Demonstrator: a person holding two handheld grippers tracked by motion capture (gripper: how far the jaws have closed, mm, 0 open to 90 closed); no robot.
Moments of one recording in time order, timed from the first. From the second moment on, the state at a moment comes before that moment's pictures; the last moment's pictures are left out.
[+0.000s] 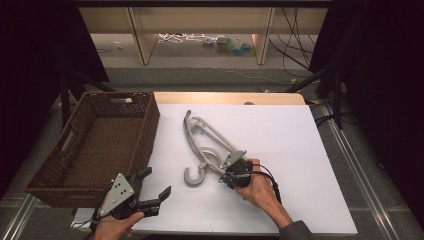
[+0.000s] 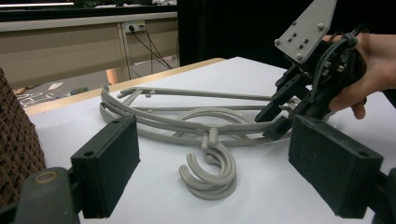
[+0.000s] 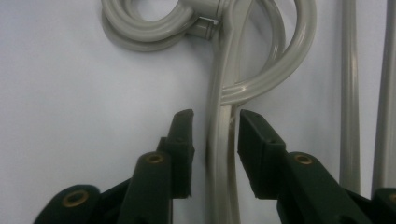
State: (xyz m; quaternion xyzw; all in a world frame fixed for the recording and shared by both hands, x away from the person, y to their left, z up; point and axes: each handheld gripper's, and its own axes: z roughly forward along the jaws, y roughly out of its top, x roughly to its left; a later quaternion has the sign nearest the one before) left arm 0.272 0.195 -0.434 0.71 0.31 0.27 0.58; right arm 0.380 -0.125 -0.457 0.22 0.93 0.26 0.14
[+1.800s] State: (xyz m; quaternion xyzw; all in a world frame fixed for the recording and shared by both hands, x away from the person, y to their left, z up) left arm 0.278 0.174 -0.426 0.74 0.26 0.31 0.54; right arm 0.341 -0.167 -0.385 0.14 0.92 0.35 0.15
